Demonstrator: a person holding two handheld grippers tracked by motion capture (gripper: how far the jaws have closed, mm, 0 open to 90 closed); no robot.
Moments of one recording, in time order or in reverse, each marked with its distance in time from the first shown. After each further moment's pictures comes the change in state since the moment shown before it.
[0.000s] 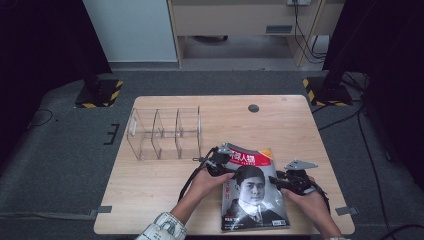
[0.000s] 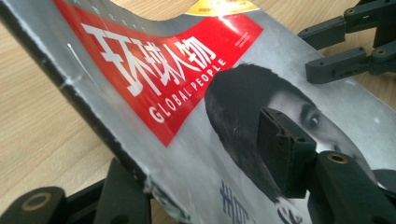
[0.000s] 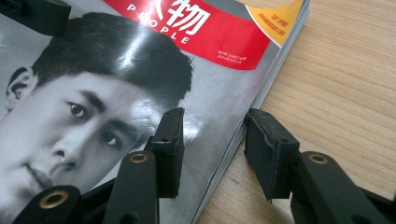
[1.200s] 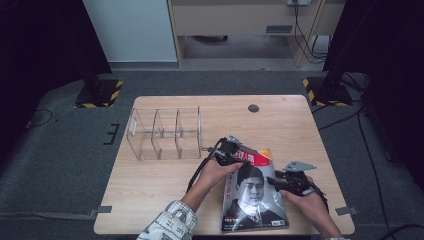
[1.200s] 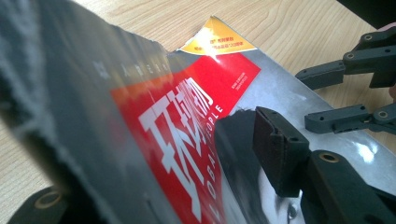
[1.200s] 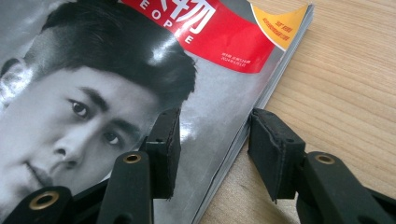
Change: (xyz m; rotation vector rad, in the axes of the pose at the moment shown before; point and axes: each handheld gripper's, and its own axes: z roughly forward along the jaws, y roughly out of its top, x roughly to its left) left arm 0.002 0.035 0.015 0.028 -0.009 -0.019; right arm 0.004 -0.002 0.002 -0.018 0.011 -0.027
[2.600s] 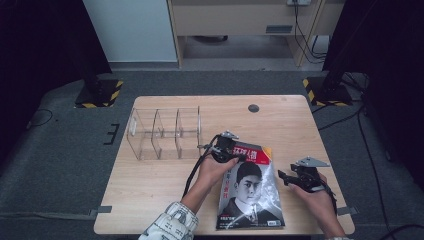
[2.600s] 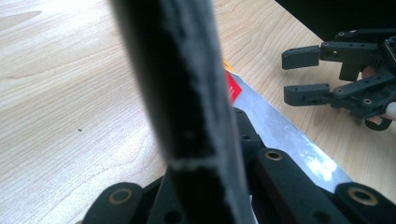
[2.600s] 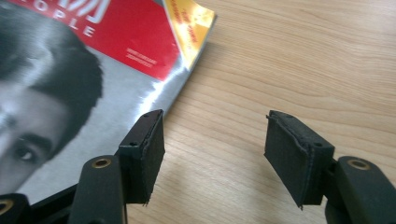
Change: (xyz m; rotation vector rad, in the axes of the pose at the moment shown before) left arm -0.001 0.008 -0.023 -0.058 -0.045 -0.059; right arm -0.028 -0.001 -0.016 -0.047 -0.166 0.099
